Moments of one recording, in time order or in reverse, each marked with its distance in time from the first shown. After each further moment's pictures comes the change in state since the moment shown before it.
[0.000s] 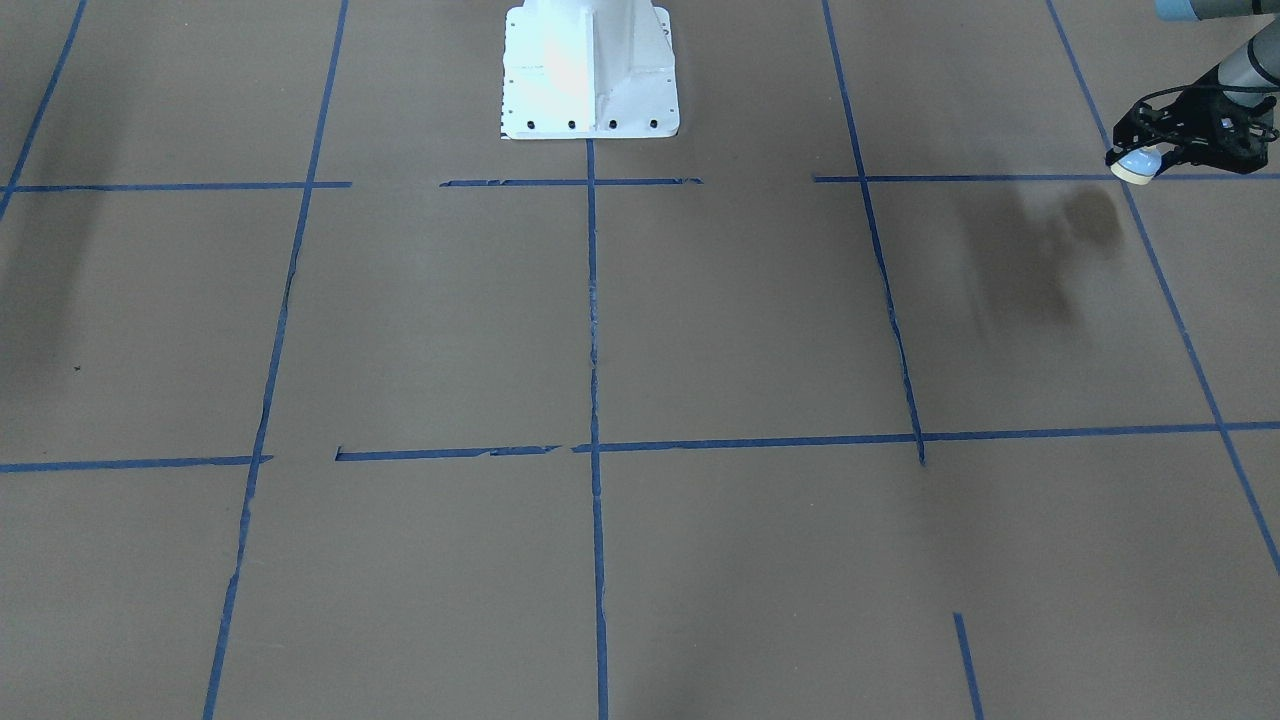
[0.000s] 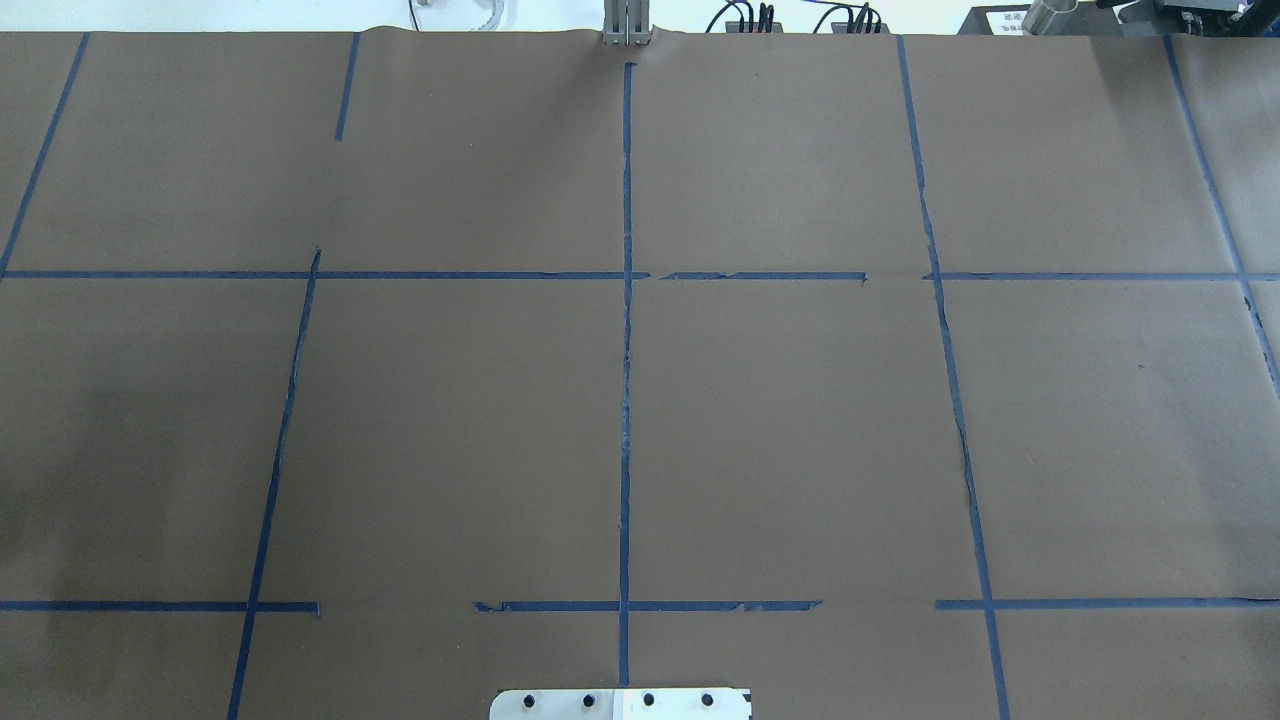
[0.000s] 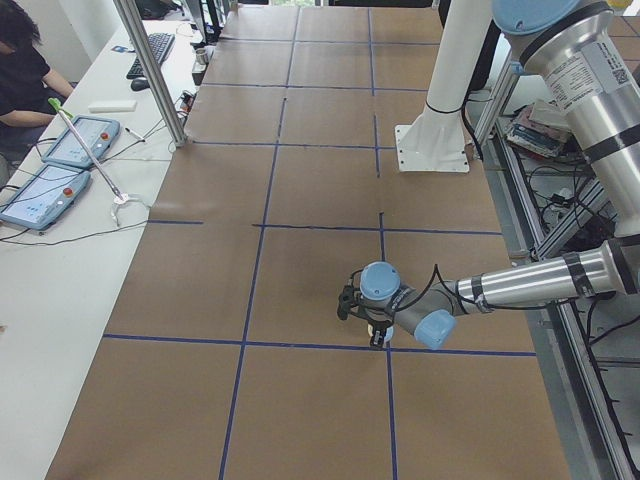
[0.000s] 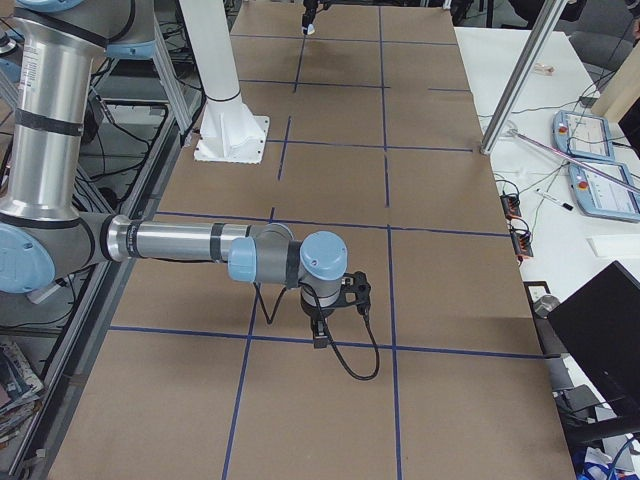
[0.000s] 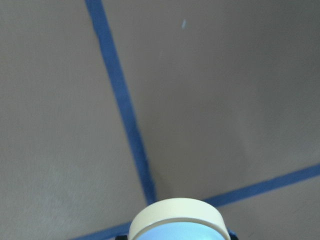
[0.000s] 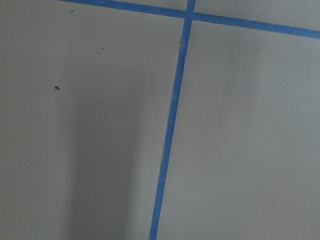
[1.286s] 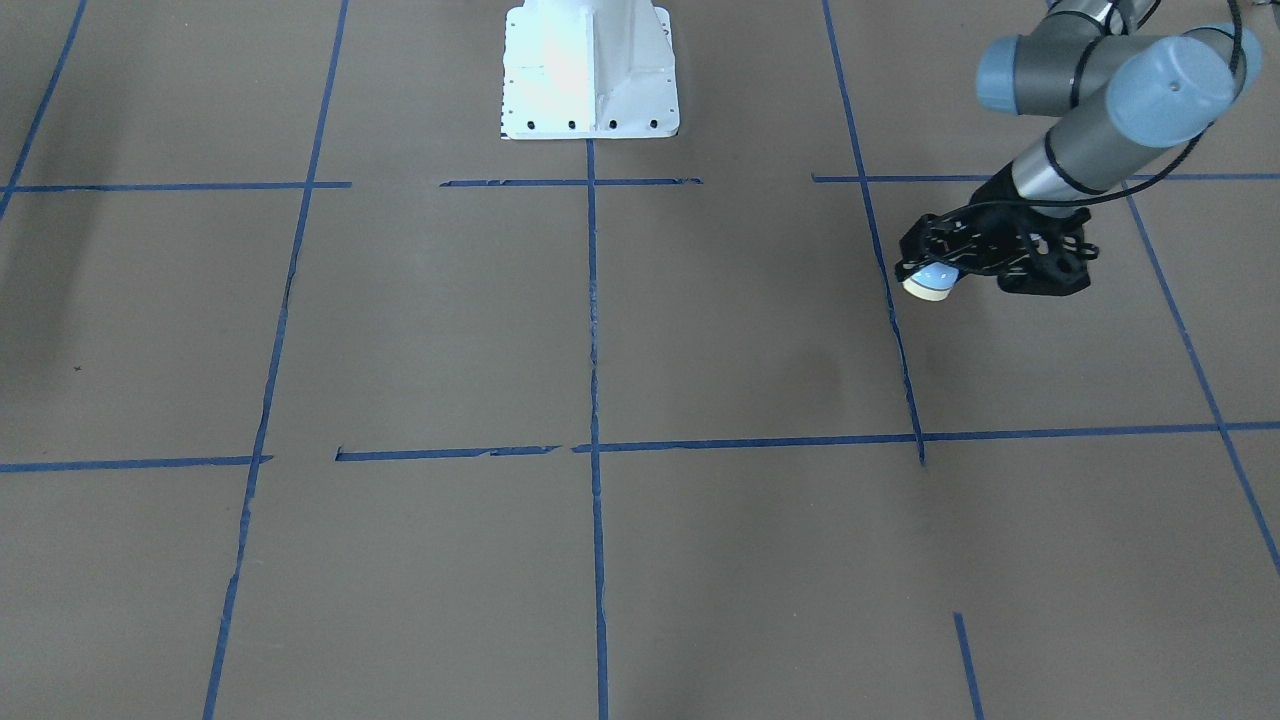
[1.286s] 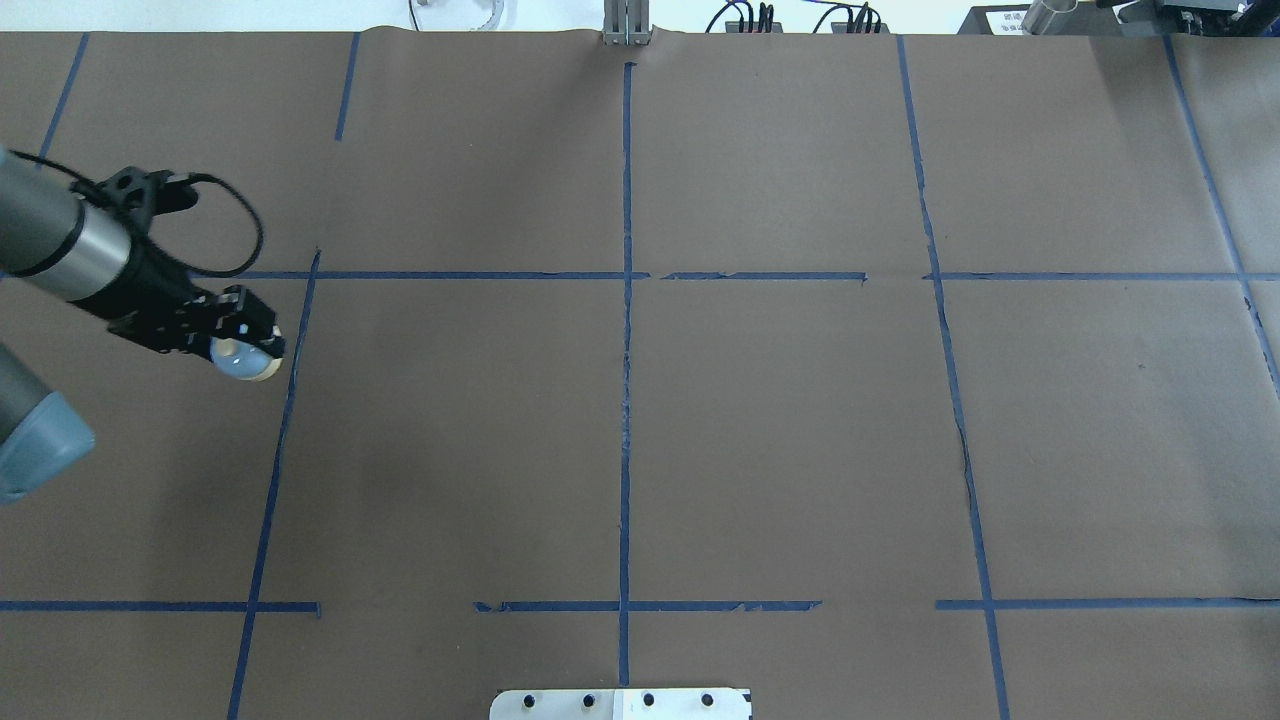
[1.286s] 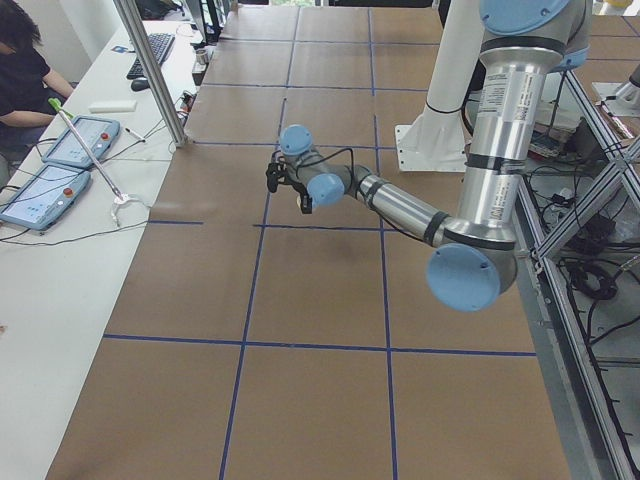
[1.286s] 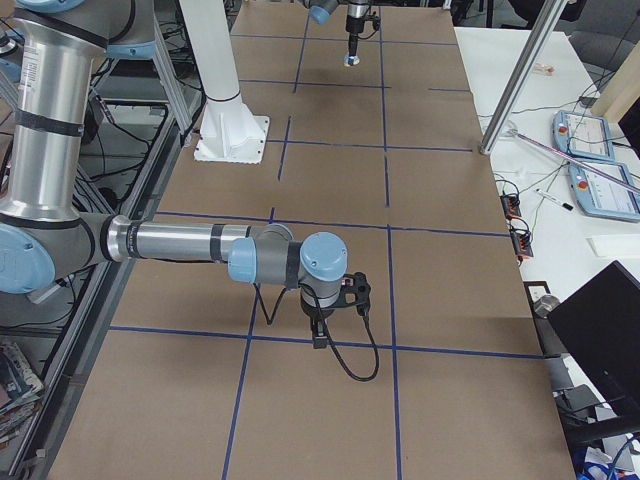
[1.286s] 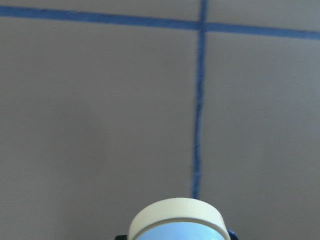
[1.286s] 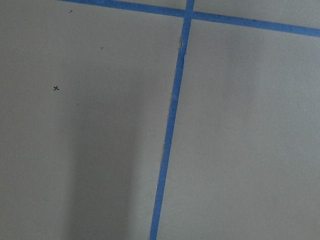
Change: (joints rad) left arm 0.145 -0.768 -0.110 0.584 -0.001 -0.574; right arm 0.000 0.000 -0.002 -0.001 0.001 0.005
